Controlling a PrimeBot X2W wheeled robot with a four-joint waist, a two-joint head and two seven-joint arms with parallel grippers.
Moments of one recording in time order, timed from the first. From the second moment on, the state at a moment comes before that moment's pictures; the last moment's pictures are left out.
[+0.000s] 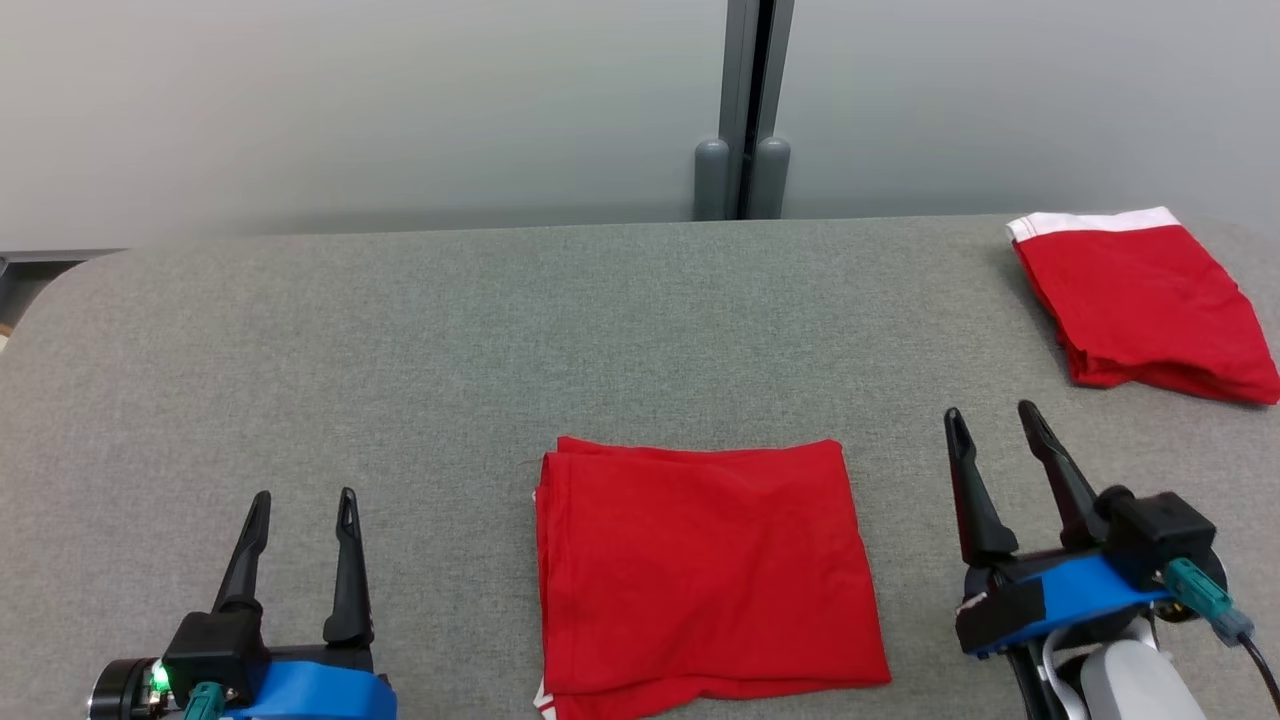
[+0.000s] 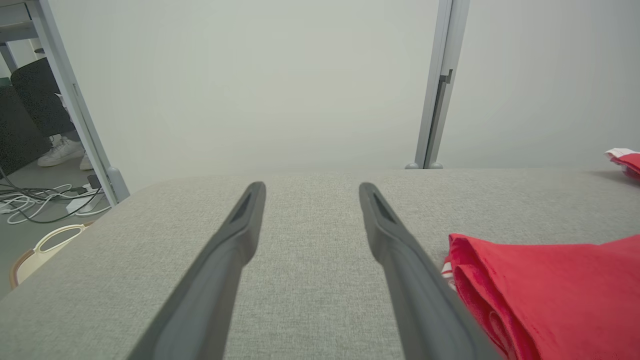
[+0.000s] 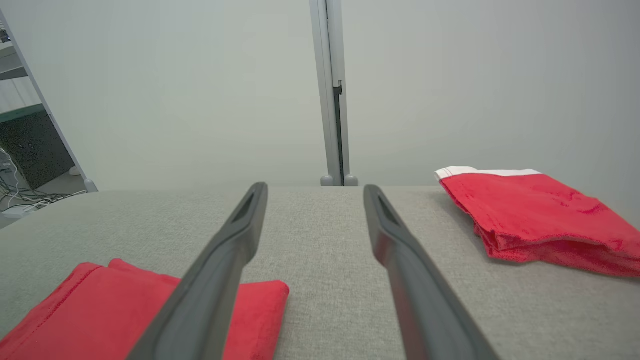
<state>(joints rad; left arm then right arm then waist) 0.00 0.05 0.05 0.21 -0.03 -0.10 -0.26 -0.21 -0.07 0.05 0.32 0.18 0.13 -0.26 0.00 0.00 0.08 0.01</state>
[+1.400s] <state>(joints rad) 0.08 0.08 0.05 0.20 -0.04 -0.07 -0.26 0.07 -0.05 0.02 0.10 0.21 0.13 -0.13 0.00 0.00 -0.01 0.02</state>
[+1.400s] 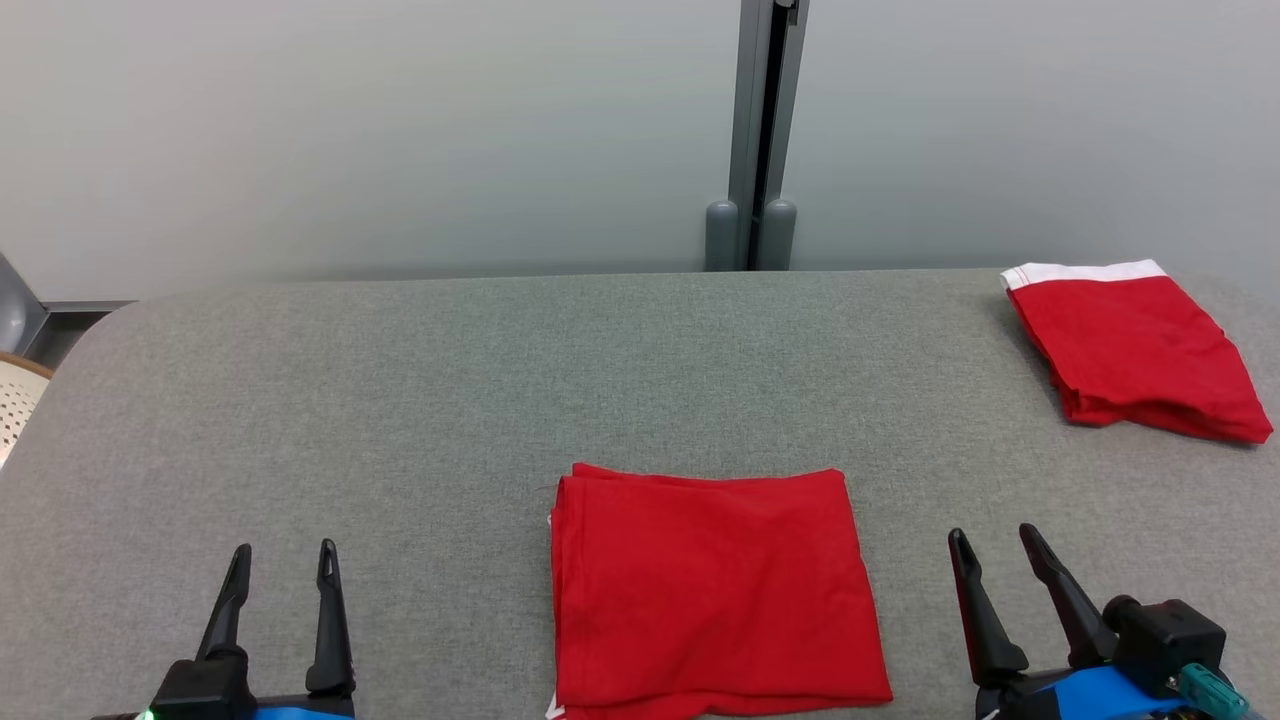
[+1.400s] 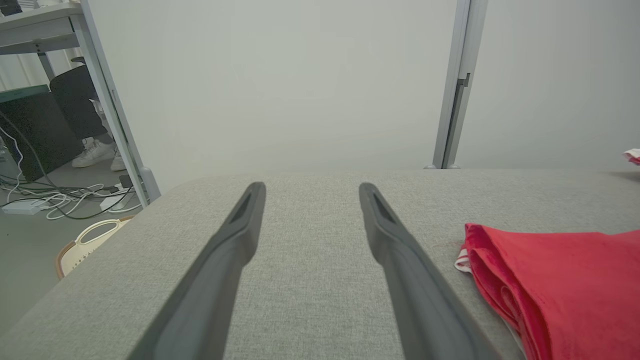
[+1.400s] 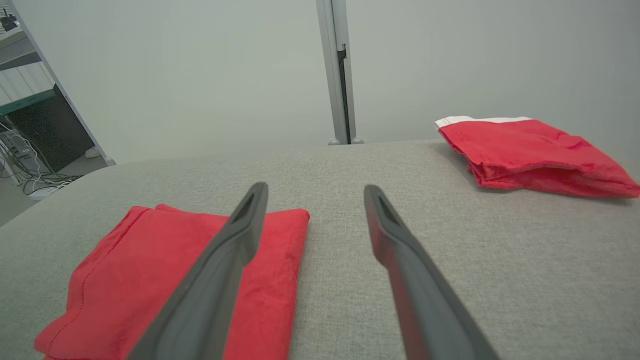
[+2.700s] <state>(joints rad) -0.02 0.07 0.02 0.21 -0.07 -0.07 -0.26 -0.28 -0.05 0.21 0.76 0.23 0.13 -0.15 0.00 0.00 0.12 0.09</state>
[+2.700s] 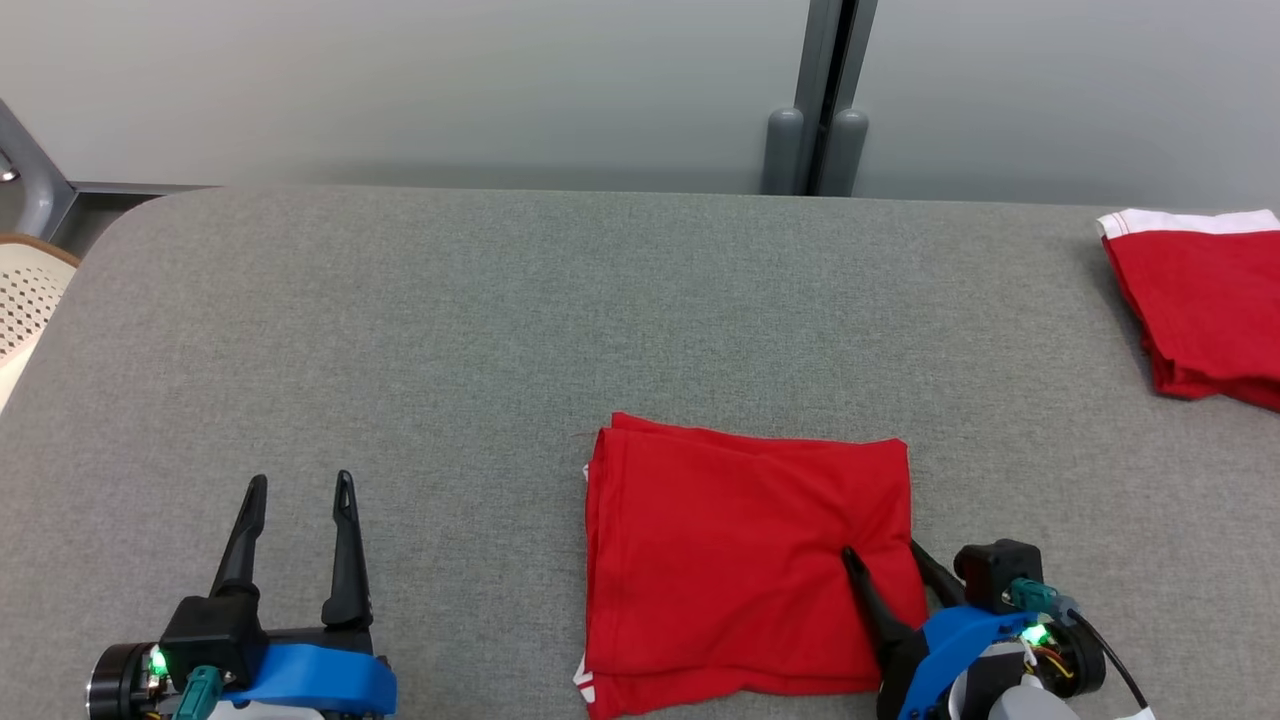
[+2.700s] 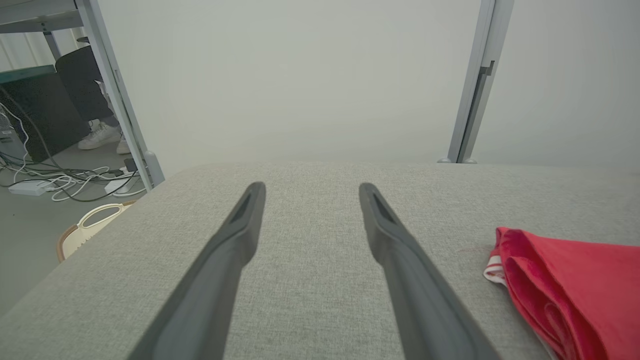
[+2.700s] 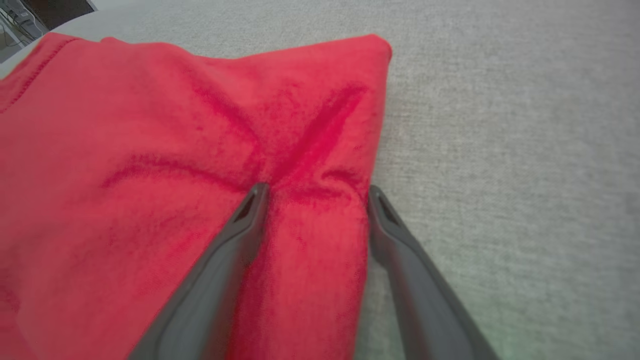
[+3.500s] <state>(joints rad) -0.10 0.08 0.02 0.15 -0.08 -0.08 -0.26 -0.40 -0.20 0.03 0.71 0.17 0.13 -0.22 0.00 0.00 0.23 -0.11</state>
